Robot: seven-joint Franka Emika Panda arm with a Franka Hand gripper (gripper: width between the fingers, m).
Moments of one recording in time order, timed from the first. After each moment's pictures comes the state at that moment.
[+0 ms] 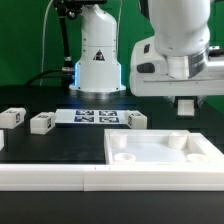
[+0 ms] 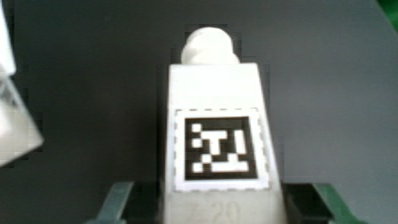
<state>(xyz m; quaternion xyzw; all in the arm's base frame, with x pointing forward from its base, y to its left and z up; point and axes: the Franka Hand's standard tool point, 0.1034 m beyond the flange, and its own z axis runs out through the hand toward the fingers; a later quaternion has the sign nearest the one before) 0.464 0.143 0.070 -0.94 0.15 0.27 0.12</state>
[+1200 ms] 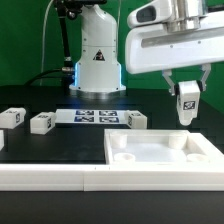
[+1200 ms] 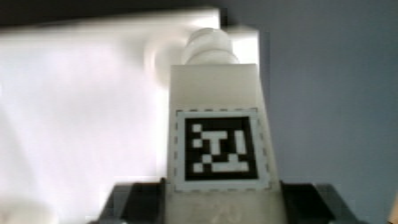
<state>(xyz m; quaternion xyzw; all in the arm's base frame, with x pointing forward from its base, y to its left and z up) 0.539 0.123 0.115 -0.99 0.02 -0.10 0.08</state>
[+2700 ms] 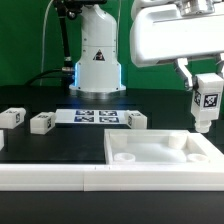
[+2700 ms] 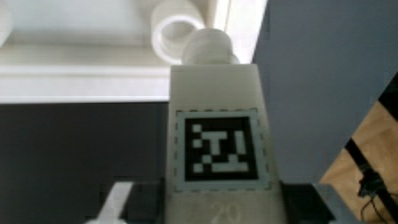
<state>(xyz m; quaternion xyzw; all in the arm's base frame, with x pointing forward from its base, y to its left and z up) 0.612 0.119 0.136 -0.97 -0.03 -0.23 0.07</state>
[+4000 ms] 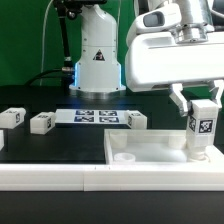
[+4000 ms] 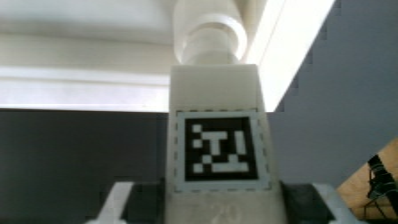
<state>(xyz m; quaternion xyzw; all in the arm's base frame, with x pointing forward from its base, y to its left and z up) 0.619 0.114 0.099 -0.96 -0.06 -0.27 0.05</state>
